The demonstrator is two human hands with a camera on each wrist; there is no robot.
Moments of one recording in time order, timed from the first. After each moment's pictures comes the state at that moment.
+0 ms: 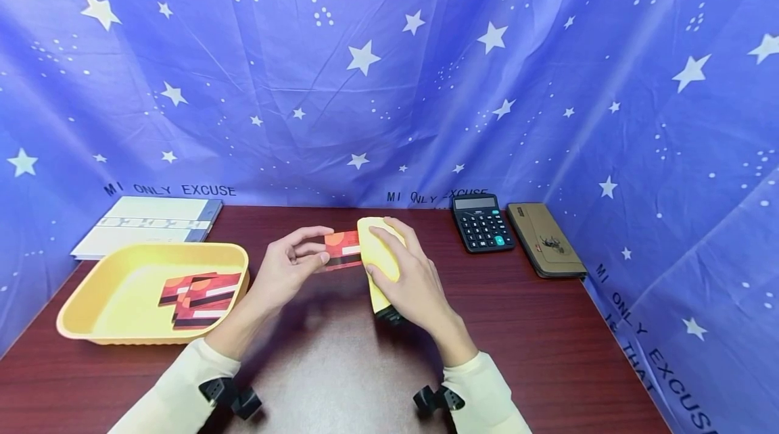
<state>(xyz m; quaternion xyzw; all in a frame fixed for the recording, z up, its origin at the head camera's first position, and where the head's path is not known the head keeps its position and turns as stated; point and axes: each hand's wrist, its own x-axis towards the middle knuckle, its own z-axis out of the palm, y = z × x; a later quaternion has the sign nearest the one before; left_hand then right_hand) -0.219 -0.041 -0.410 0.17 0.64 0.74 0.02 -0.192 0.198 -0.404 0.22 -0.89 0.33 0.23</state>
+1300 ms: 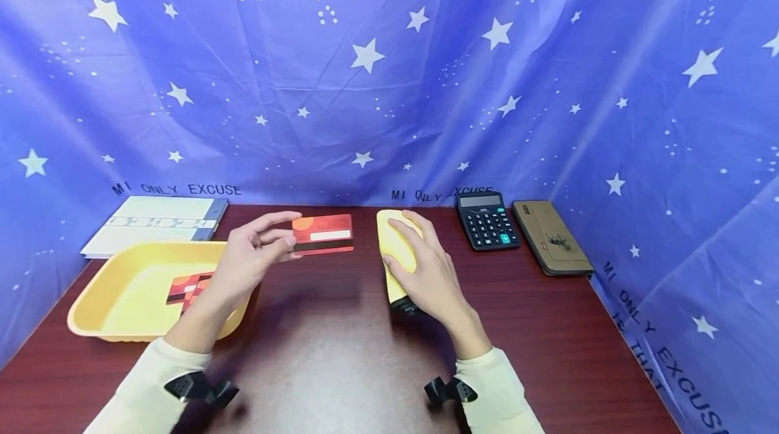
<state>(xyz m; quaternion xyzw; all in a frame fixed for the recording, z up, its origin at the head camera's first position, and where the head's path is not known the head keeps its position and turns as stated) -0.219 -0.092 -0.383 0.16 0.68 0.72 0.00 -0.199 0.214 -0.401 0.19 -0.89 0.34 0.24</state>
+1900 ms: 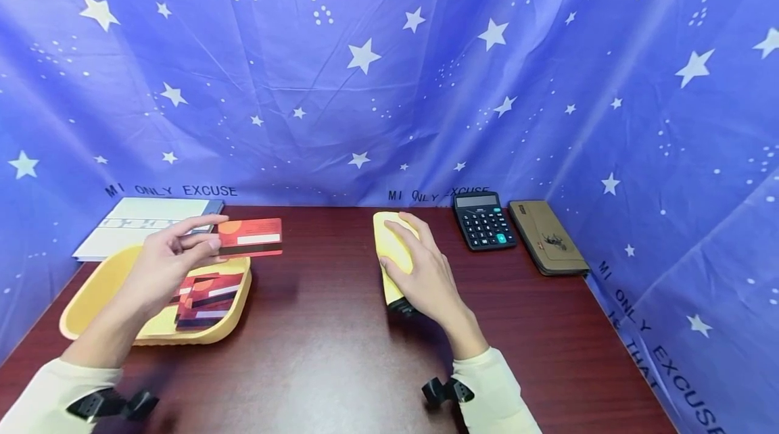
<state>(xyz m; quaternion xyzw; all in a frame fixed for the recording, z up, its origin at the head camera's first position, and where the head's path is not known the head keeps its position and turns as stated) -0.211 -0.189 -0.375 0.11 0.79 0.60 -0.03 -0.198 0.213 -0.401 0.19 -0.89 0.34 0.23</state>
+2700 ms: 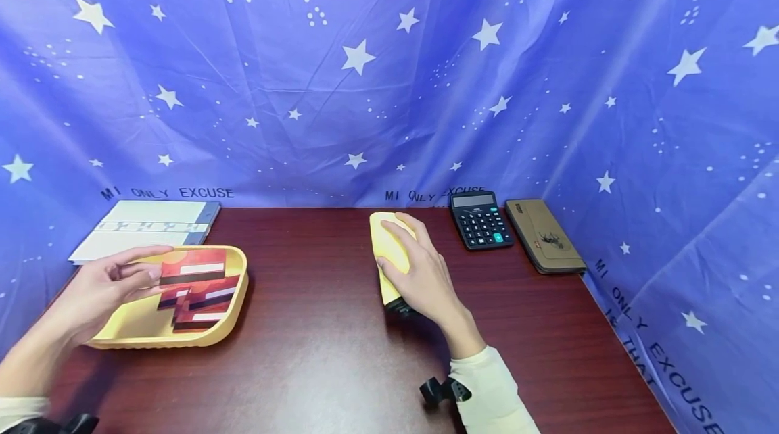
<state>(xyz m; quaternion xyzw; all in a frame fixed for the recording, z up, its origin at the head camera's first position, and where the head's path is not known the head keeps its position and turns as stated) -0.206 -0.288 -0.415 0.11 0.73 0.68 0.06 -0.198 0.215 -0.403 0.19 -0.89 0.34 0.23</state>
